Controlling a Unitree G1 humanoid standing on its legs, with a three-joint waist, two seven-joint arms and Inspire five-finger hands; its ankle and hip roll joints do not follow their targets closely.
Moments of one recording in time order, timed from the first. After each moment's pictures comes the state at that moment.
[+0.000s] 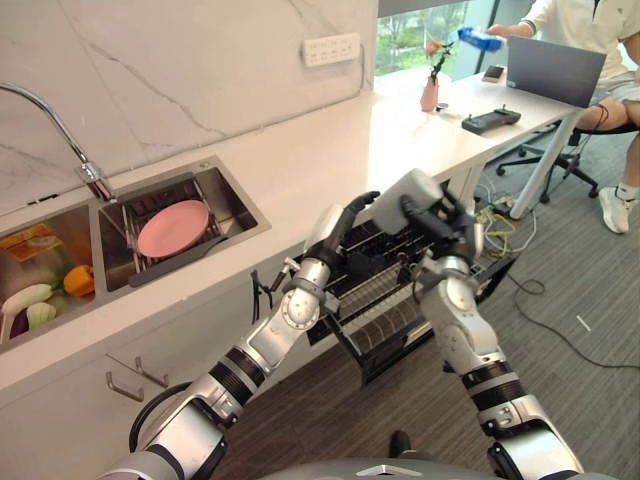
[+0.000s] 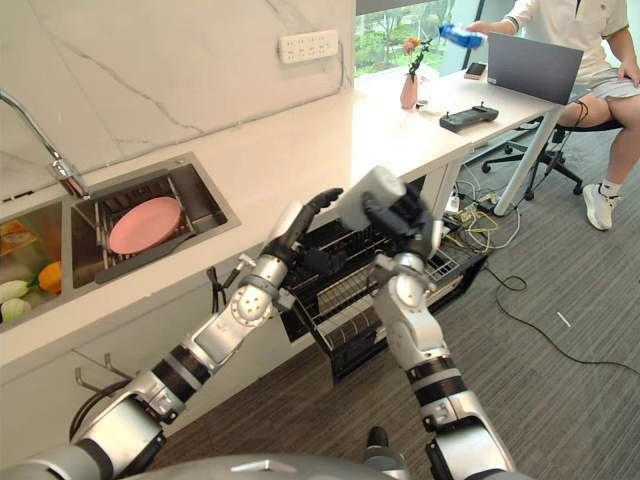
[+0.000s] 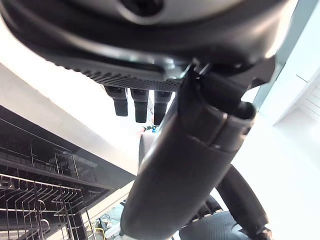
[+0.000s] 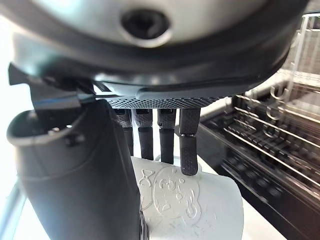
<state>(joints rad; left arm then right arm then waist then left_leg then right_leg) -0.45 0.26 -0.61 0.26 0.13 -0.03 0.28 -0.34 -0.21 0.15 0.20 0.61 -0.11 -0.71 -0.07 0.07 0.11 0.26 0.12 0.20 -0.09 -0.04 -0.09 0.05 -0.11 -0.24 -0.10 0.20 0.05</state>
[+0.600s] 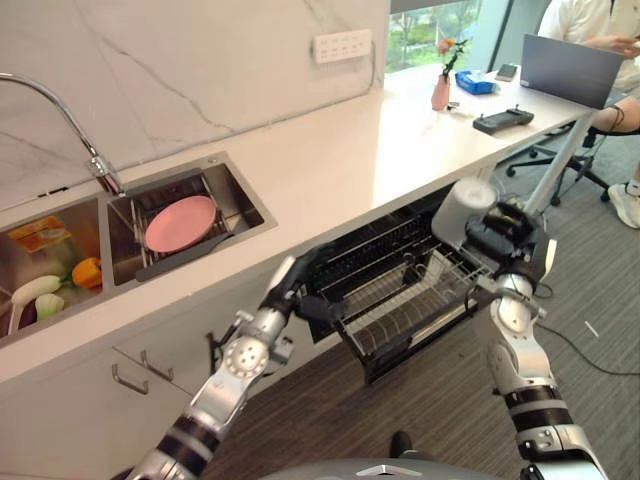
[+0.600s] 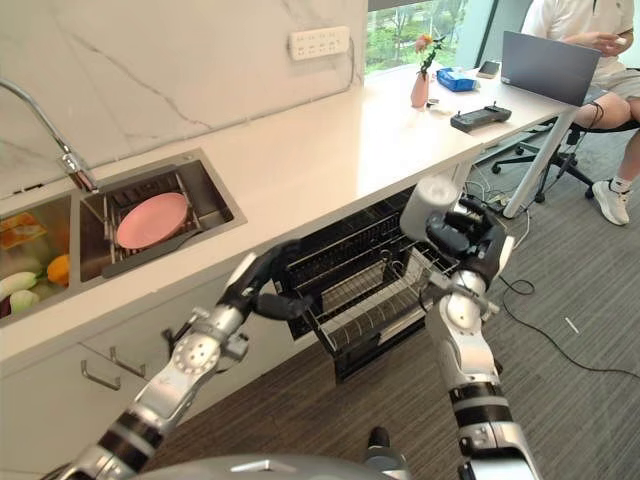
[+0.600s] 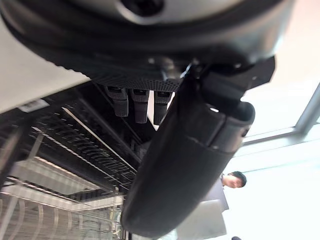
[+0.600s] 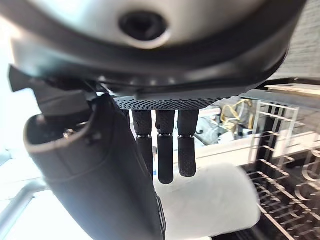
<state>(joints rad) 0.03 0.40 -0.35 0.11 -0.15 -0.05 0.07 -0.13 -0.32 0.01 0.19 0.49 -0.07 -0.56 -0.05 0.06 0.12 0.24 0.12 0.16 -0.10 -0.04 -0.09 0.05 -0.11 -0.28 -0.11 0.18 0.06</state>
